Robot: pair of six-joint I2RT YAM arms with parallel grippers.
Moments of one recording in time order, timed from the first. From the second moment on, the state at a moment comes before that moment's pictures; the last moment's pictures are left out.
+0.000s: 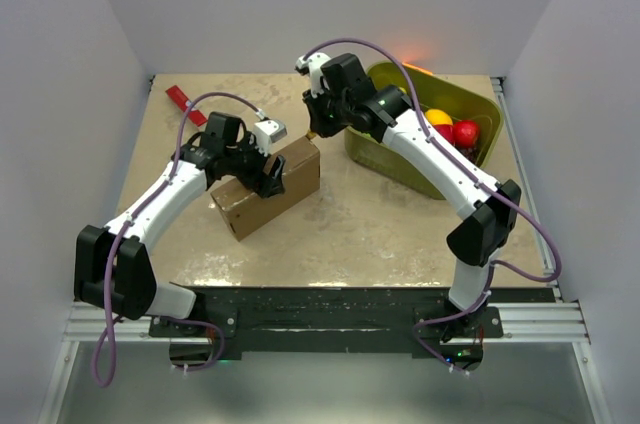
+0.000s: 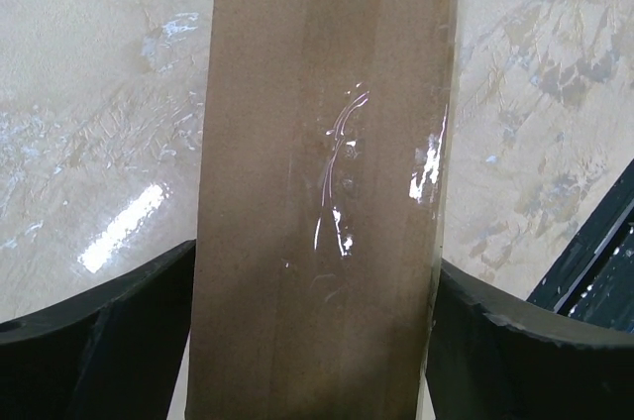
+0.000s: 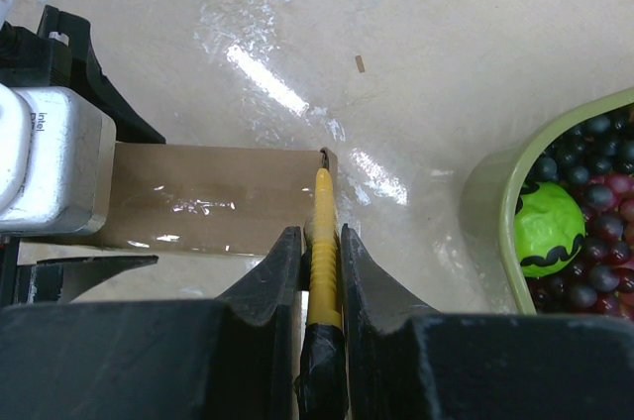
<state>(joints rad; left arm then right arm) -0.31 1.40 1.07 -0.55 0.49 0.24 0.71 1.85 1.98 -0.82 0.01 0.05</state>
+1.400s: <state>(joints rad) -0.31 1.40 1.05 -0.50 0.47 0.20 0.77 1.43 1.69 -0.85 0.00 -0.15</state>
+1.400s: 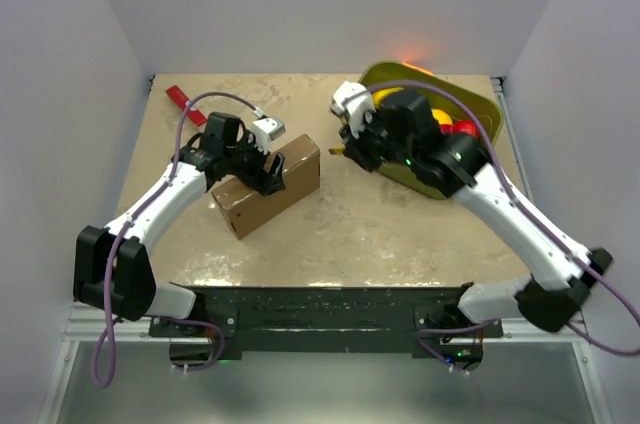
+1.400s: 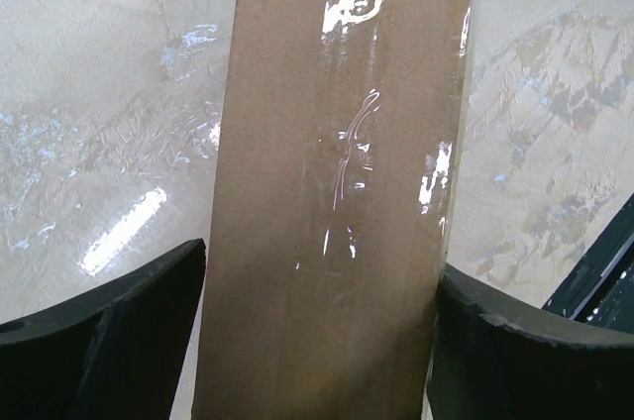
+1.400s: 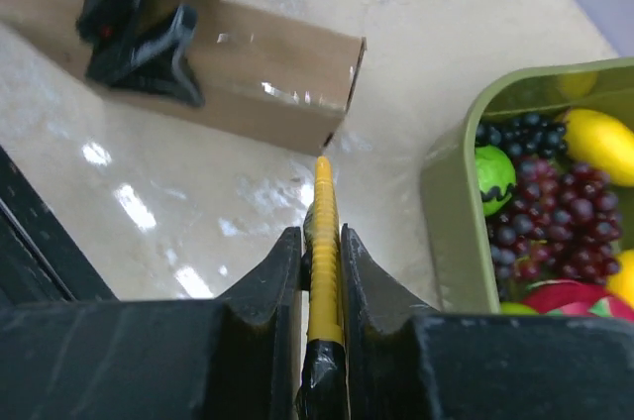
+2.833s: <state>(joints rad) -0.30 1.33 1.23 -0.63 0.54 0.34 0.77 0.86 0.62 -0.14 -0.17 -1.14</state>
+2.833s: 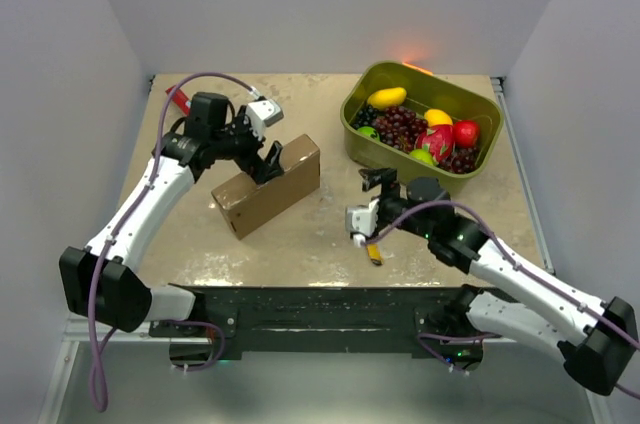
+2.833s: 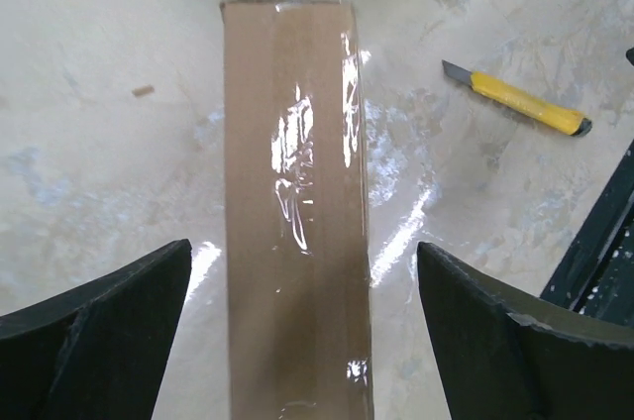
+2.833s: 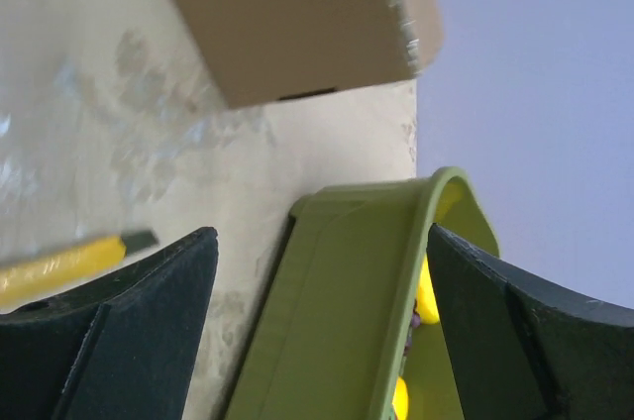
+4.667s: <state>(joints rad) -0.23 1.57 1.49 -0.95 0.73 0.47 0.70 1.55 1.12 -0.03 -0.20 -0.18</state>
